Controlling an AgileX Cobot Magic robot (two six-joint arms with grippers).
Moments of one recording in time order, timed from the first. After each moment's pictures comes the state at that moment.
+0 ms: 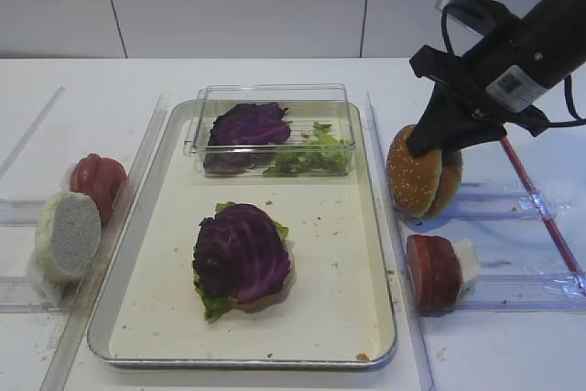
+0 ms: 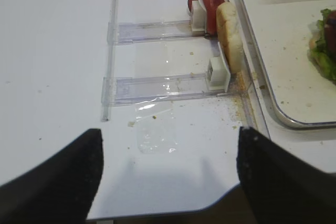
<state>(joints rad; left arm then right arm) 0.02 -0.02 -0.49 0.00 1.18 -0.01 0.07 1.73 -1.23 0.77 1.13 -0.43</state>
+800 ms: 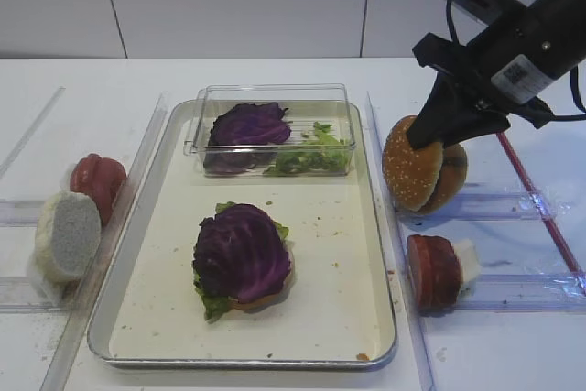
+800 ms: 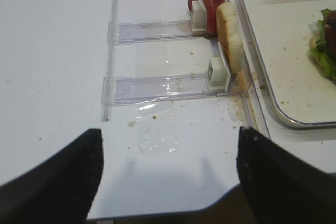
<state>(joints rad) 0.02 -0.02 -0.49 0.00 1.18 -0.01 0.07 1.70 -1.23 0.78 1.14 -0.43</state>
